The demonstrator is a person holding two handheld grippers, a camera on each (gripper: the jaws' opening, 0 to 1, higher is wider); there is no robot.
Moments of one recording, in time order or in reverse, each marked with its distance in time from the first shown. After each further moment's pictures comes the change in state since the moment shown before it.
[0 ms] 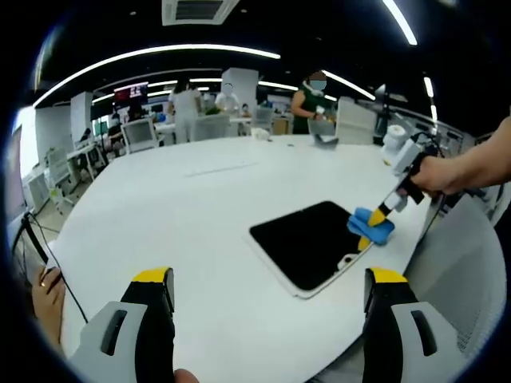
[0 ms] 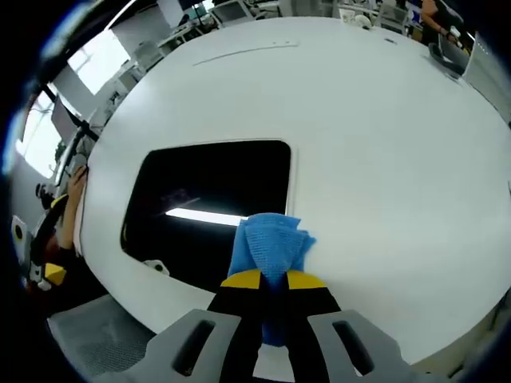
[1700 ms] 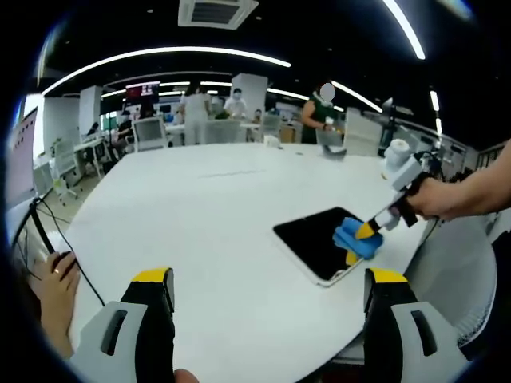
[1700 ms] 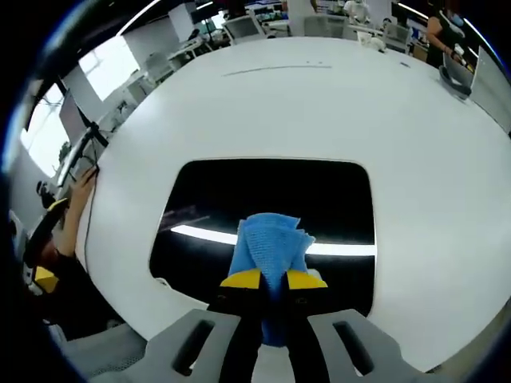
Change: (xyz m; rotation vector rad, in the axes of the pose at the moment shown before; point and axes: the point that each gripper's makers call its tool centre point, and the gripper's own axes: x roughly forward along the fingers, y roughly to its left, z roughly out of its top) left arm -0.032 0.039 -0.004 -0.035 -0.035 0.013; right arm 0.019 0.081 0.019 -0.037 -0.118 0.007
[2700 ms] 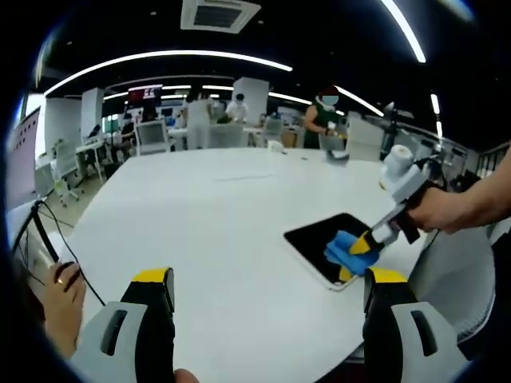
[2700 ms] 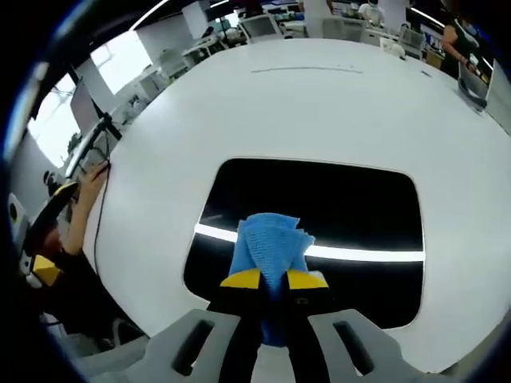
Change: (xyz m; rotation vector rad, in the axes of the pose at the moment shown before) left arm -0.005 0.022 0.009 -0.006 -0.028 0.004; right arm 0.012 0.057 0.005 -0.046 -0.001 0.050
